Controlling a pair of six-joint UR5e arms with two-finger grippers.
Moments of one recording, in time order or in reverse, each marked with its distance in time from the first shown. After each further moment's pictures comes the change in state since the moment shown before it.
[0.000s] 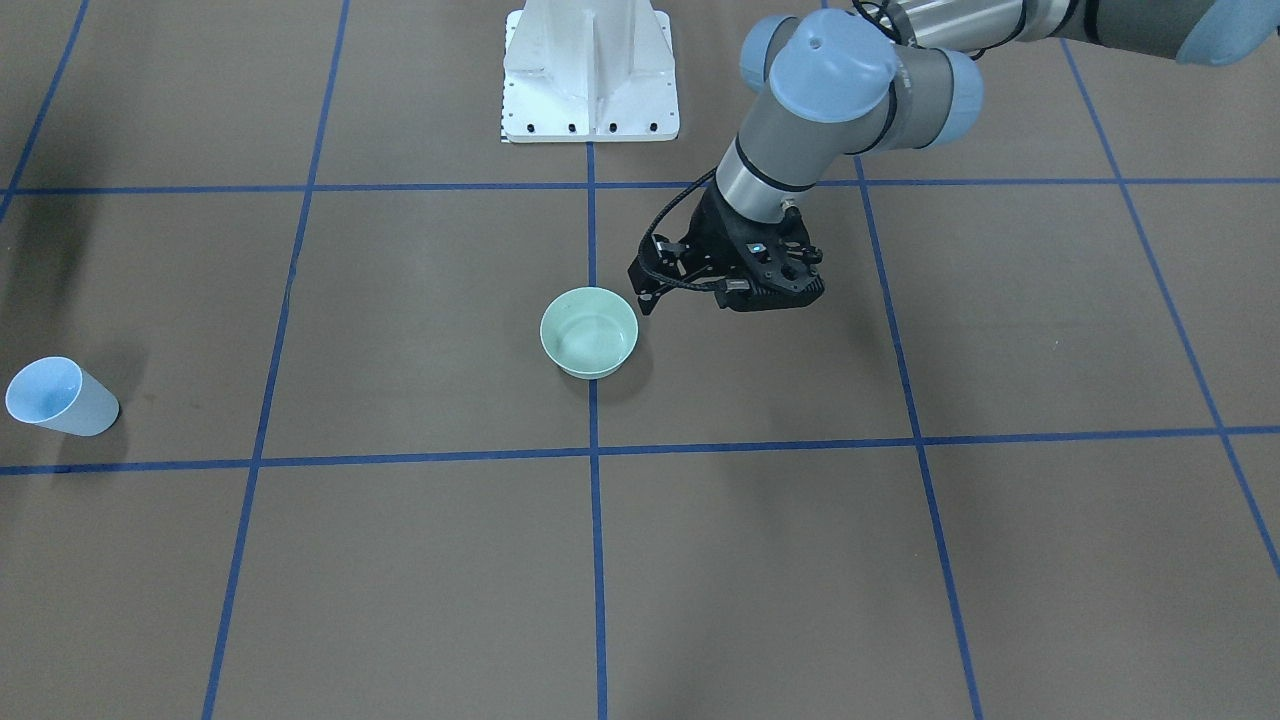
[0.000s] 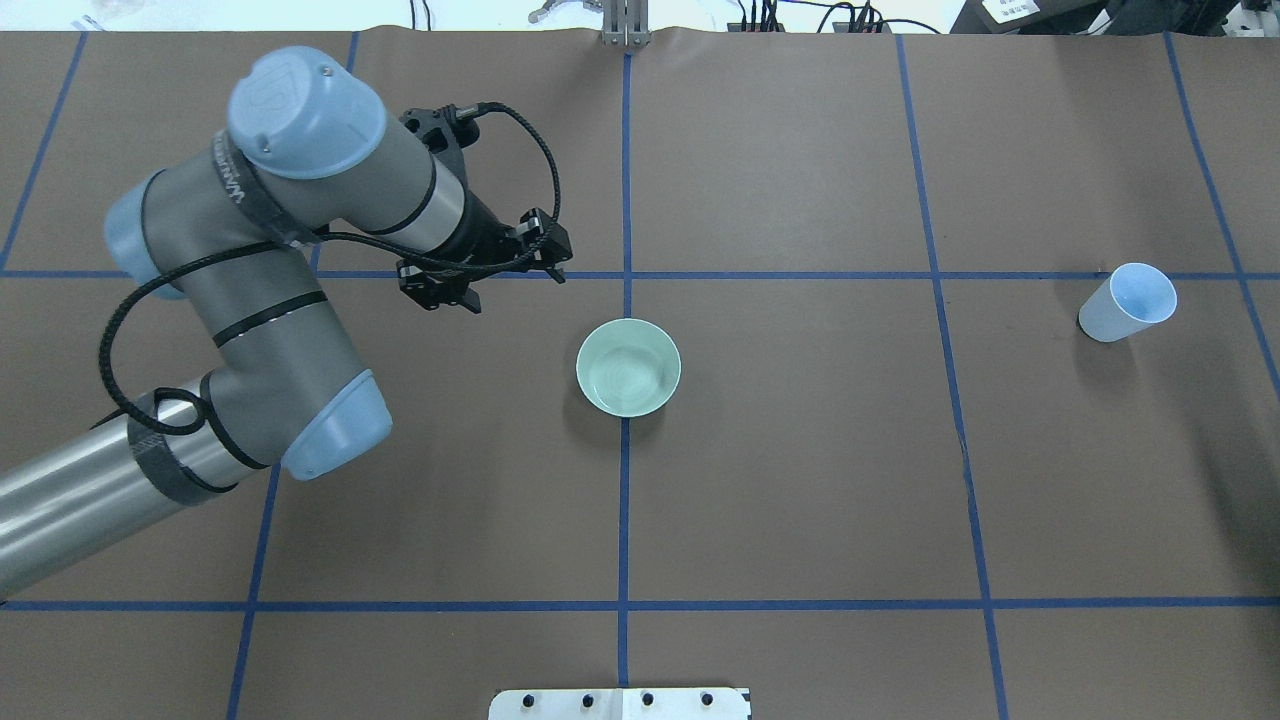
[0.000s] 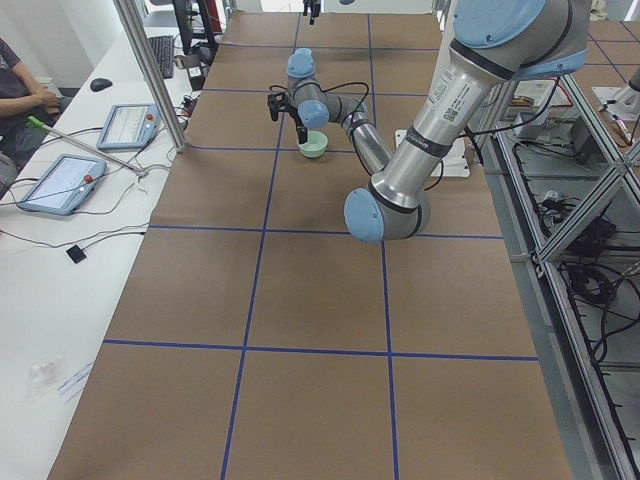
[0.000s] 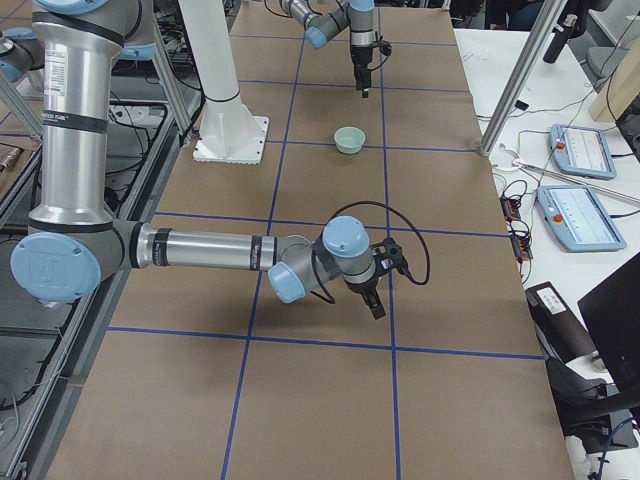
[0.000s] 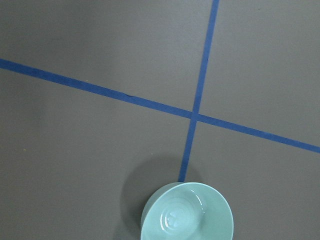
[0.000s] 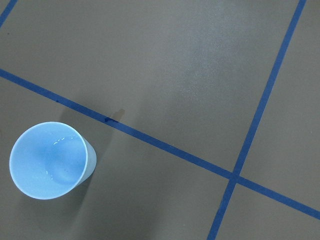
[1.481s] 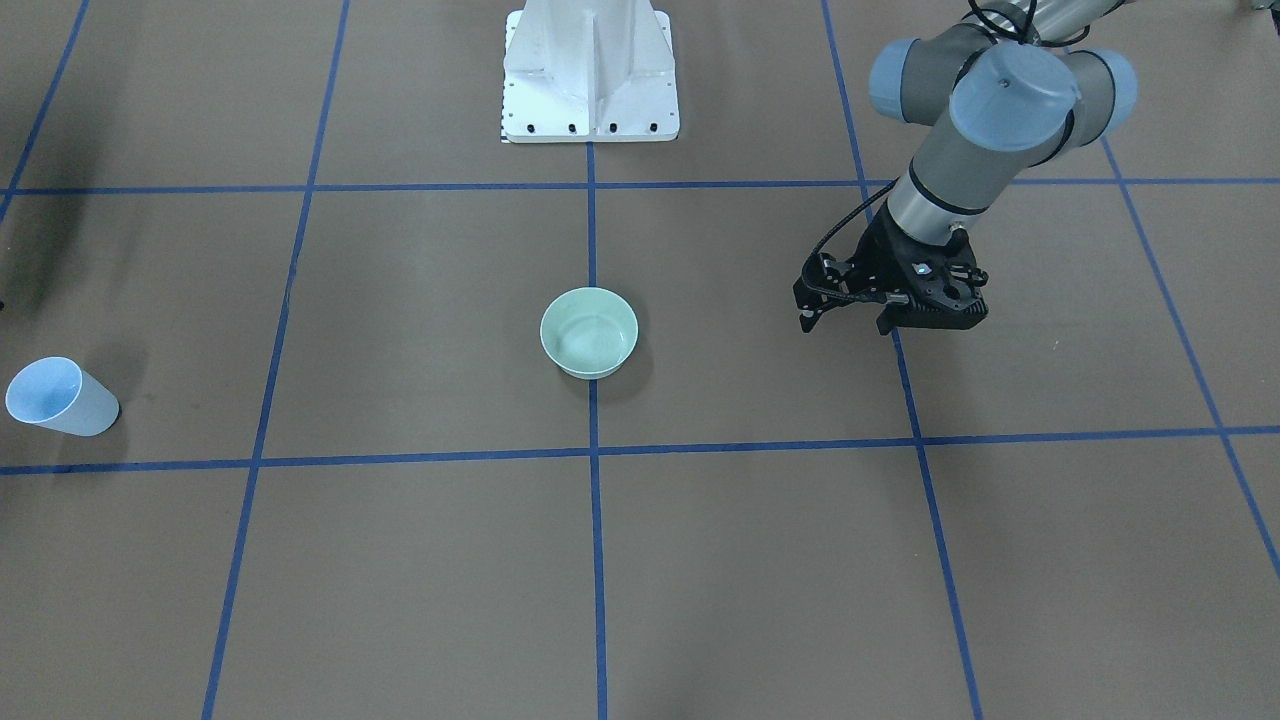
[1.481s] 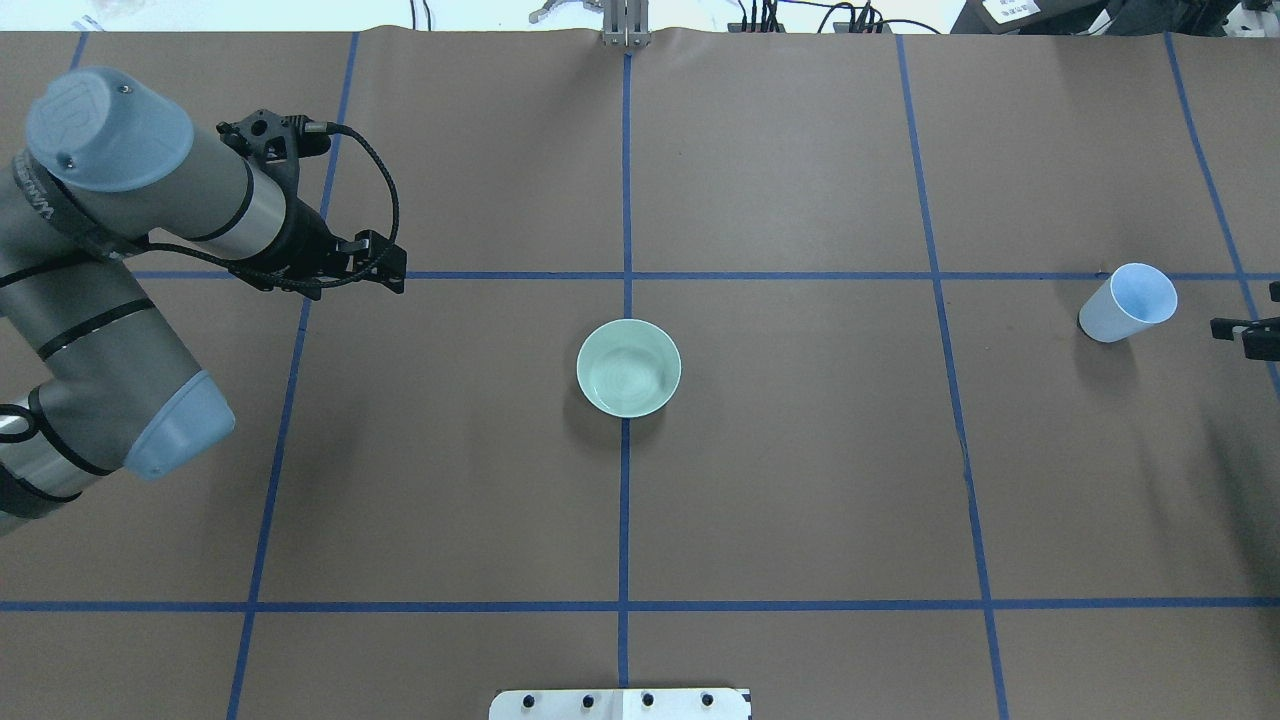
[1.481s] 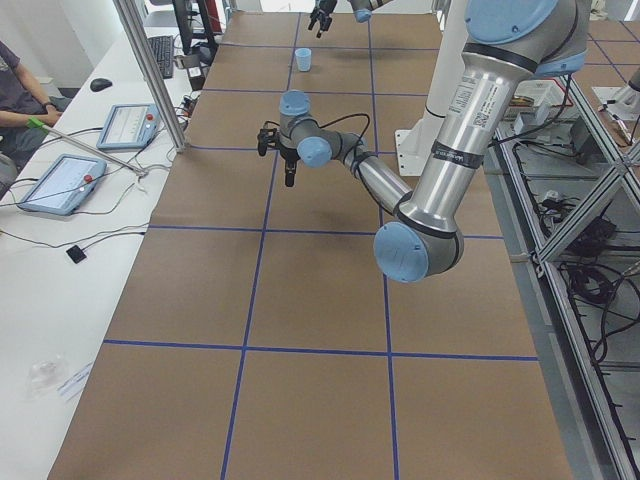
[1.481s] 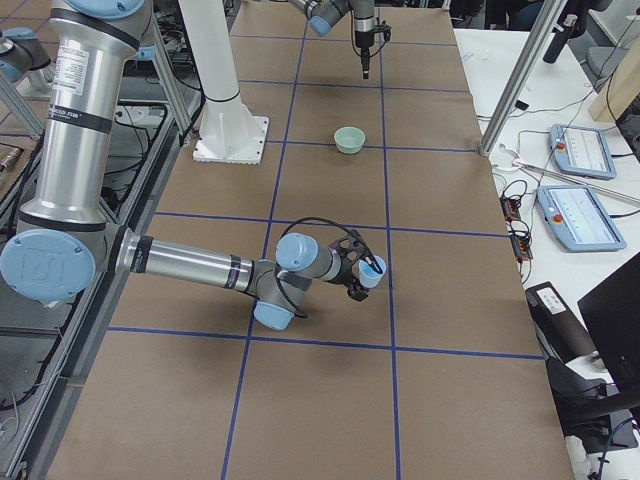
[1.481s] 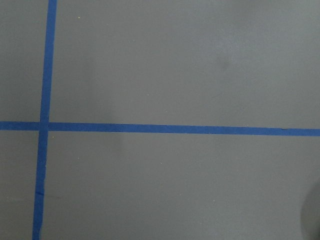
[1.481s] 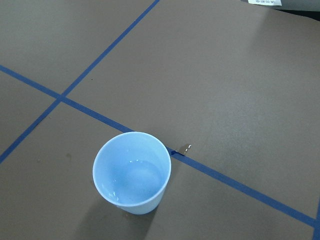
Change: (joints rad) left arm -0.095 0.232 -0.081 -0.009 0.002 0.329; right arm -0.239 -0.049 -0.110 0.632 -0.184 0.368
